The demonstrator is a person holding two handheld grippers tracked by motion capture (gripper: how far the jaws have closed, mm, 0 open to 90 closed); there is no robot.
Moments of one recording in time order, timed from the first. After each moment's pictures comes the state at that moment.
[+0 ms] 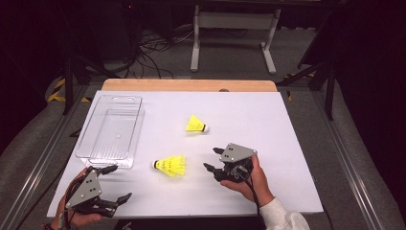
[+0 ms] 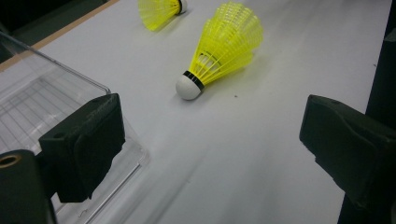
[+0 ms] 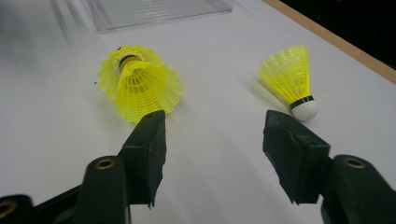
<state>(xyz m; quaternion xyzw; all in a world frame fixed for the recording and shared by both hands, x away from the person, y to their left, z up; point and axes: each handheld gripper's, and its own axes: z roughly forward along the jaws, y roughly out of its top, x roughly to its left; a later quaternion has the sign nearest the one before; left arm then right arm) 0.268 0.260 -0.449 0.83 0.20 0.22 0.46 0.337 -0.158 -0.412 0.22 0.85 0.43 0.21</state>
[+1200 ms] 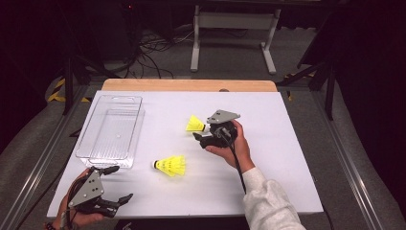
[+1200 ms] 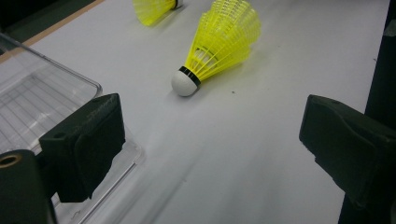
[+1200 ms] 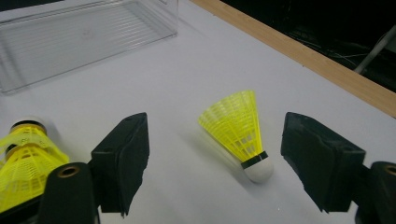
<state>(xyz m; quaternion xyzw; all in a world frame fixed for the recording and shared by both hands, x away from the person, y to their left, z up) 0.270 0.258 -0.452 0.84 0.20 0.22 0.46 0.430 -0.123 -0.399 0.29 0.83 0.43 0.22</state>
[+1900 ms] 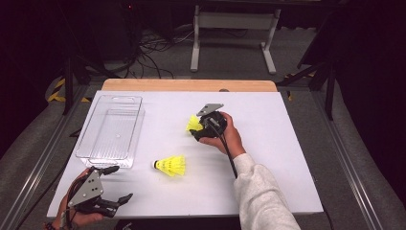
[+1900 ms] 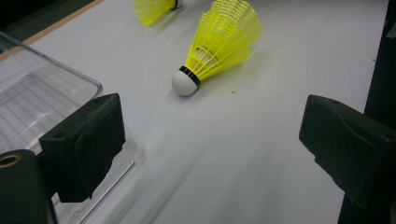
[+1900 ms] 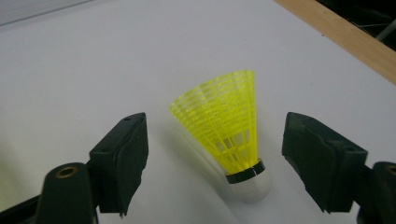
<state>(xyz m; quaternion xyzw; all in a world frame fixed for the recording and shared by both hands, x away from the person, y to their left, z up) 0.270 0.259 -0.452 0.84 0.20 0.21 0.46 0.482 -0.103 -0.427 0.28 0.87 0.35 0.20</state>
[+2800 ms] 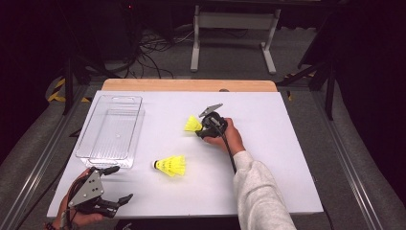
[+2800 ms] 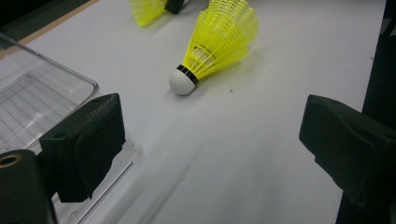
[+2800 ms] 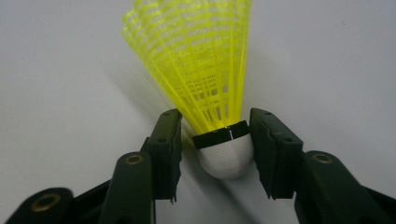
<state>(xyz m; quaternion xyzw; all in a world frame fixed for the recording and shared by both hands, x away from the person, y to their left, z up) 0.270 0.258 -0.453 0.84 0.20 0.21 0.46 0.507 -0.113 -0.459 0.30 0.89 0.31 0.14</state>
